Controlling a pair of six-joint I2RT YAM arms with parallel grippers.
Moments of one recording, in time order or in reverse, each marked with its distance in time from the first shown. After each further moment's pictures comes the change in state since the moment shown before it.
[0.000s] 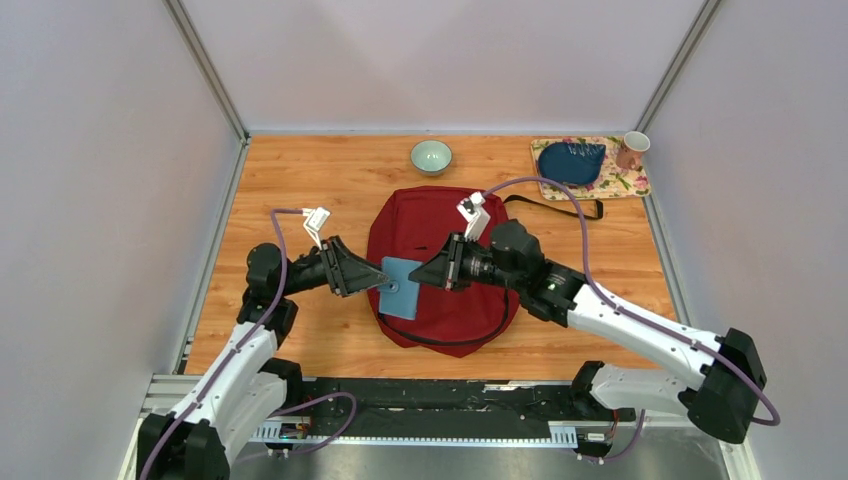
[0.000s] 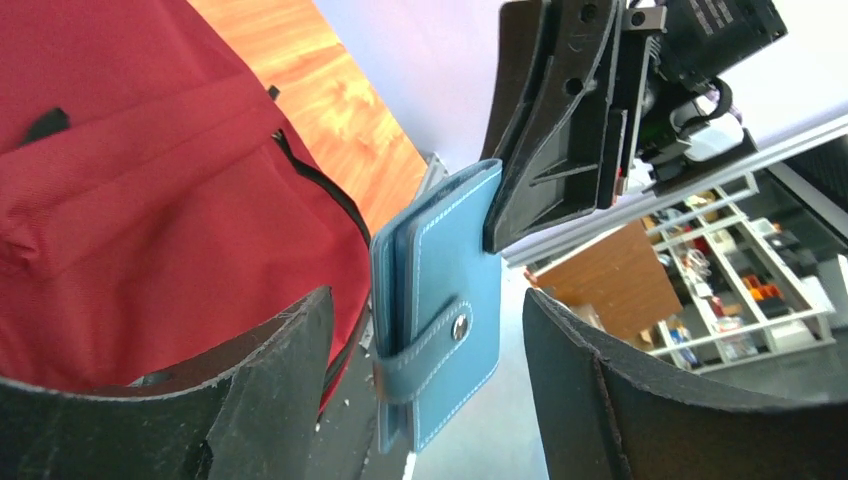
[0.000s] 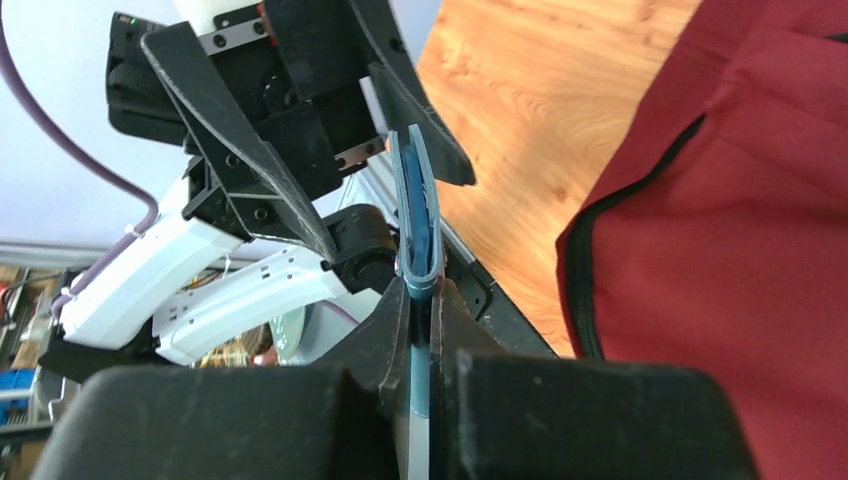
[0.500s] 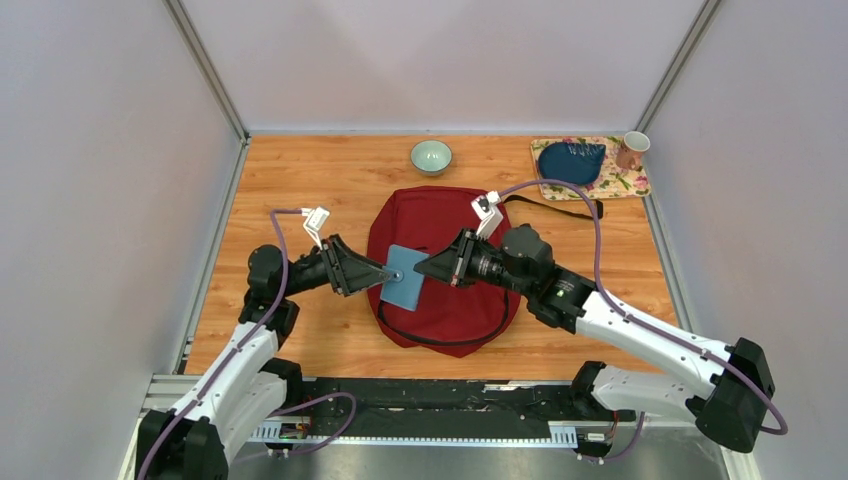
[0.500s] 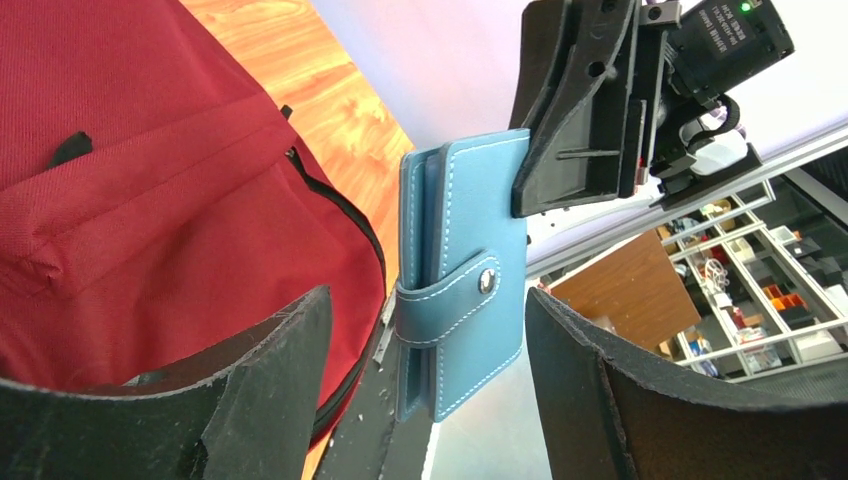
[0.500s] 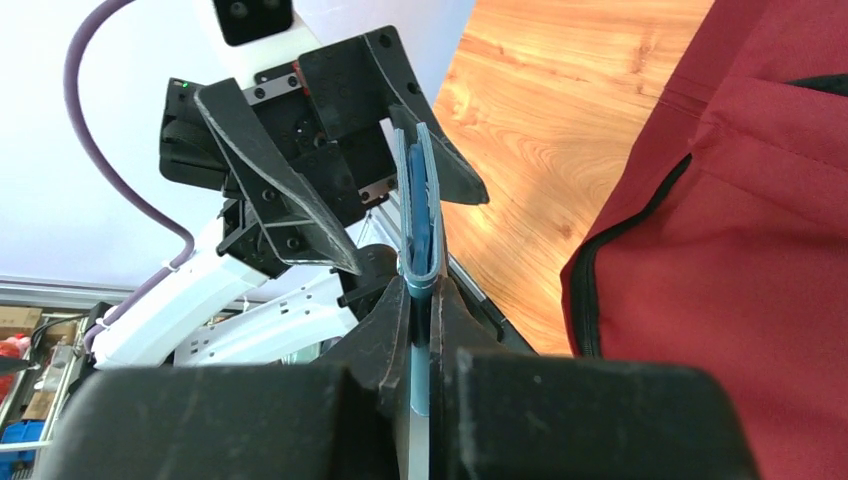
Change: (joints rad) left arm -0.009 -0.017 0.007 -0.019 -0.061 0.049; right arm 0.000 -0.099 -0.061 0.038 0.124 0.042
